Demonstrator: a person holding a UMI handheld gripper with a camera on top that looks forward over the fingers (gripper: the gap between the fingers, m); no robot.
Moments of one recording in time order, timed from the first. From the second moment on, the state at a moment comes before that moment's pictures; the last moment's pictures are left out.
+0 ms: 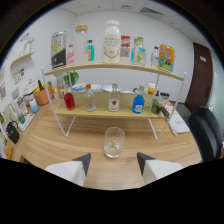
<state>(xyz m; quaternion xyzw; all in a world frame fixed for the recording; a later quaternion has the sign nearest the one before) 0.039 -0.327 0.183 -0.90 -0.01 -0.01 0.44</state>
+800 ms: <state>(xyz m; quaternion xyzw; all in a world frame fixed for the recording) 0.132 -0.346 0.193 -0.90 0.01 0.01 0.43</state>
